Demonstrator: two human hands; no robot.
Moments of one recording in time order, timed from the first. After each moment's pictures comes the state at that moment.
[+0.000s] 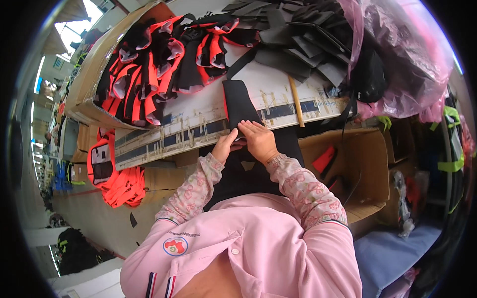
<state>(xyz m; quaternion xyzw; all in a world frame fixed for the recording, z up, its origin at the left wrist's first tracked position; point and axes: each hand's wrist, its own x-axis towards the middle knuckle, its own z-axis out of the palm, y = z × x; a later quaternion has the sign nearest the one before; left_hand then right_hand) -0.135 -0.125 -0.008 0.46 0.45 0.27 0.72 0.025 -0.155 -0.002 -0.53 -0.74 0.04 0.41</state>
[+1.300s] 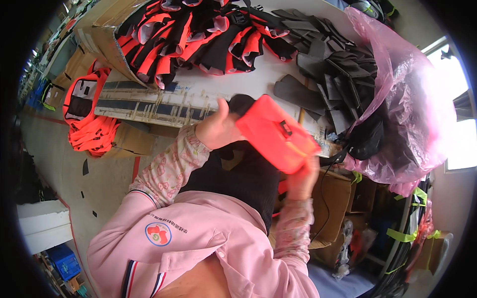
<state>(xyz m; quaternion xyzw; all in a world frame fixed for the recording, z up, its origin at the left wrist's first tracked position) -0.130 -0.113 0.110 0.37 0.02 0.34 0.87 0.112 -0.198 0.060 -0.37 -0.22 0.53 0.73</state>
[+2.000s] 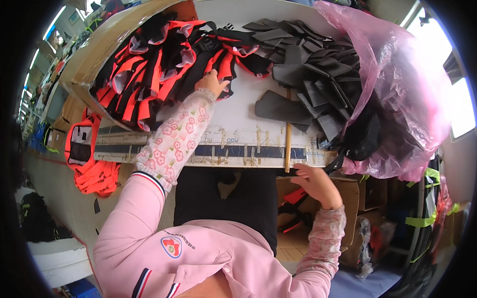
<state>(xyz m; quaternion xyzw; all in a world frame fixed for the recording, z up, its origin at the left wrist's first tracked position) -0.095 0.125 0.065 0.70 0.70 0.17 0.05 0.194 -0.183 0.114 -0.64 -0.62 0.41 0.19</state>
